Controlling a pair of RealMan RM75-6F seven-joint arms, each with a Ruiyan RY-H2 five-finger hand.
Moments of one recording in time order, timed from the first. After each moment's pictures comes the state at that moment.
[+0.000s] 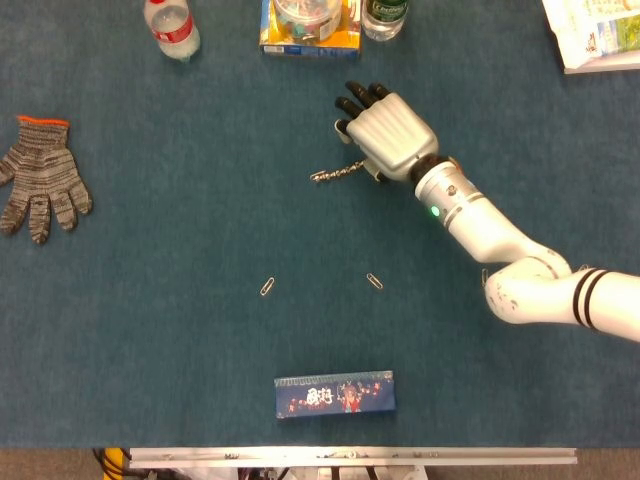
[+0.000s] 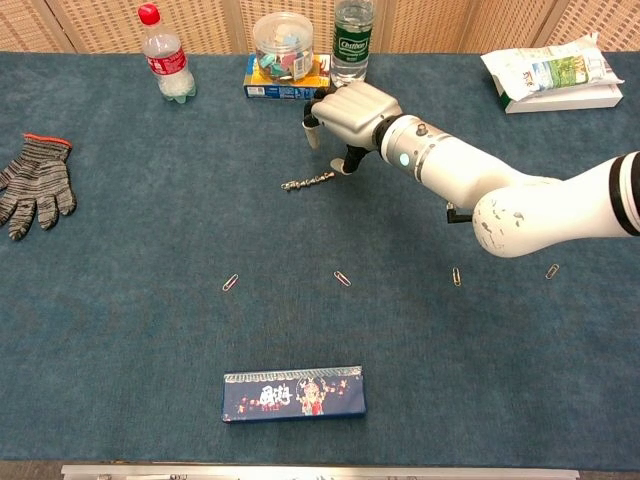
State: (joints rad) left arm 0.07 -1.07 -0.14 -1.52 1.41 1.64 -0.29; right arm 1.05 -1.81 0.19 -1.07 -1.04 0.72 -0.49
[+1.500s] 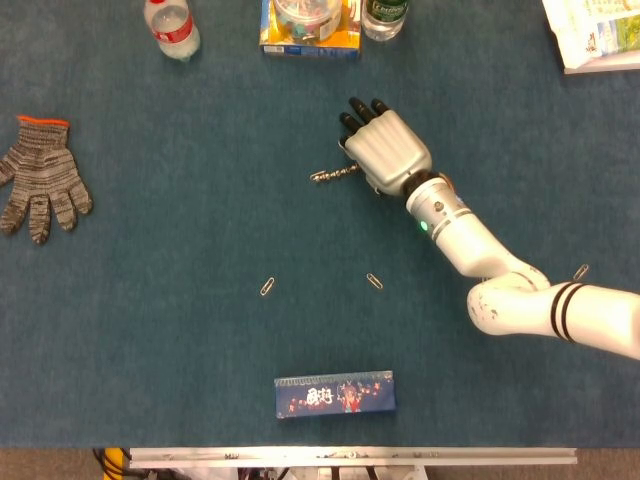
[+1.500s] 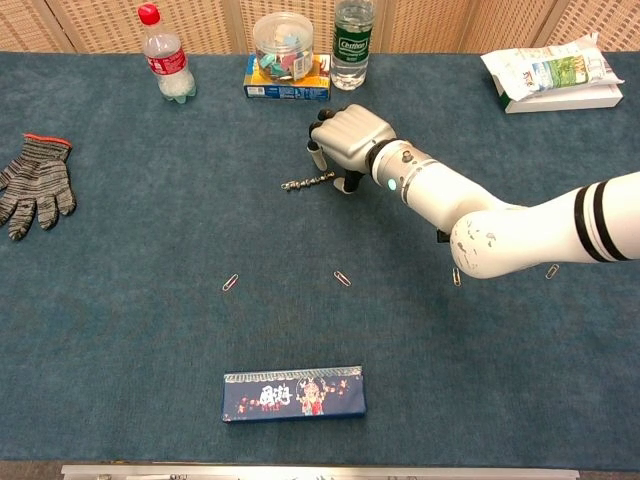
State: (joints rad) left arm 0.08 -1.05 -0.08 -1.46 1.47 1.63 -0.35; right arm 1.06 -1.91 0.16 -1.01 -0.93 0.74 -0.65
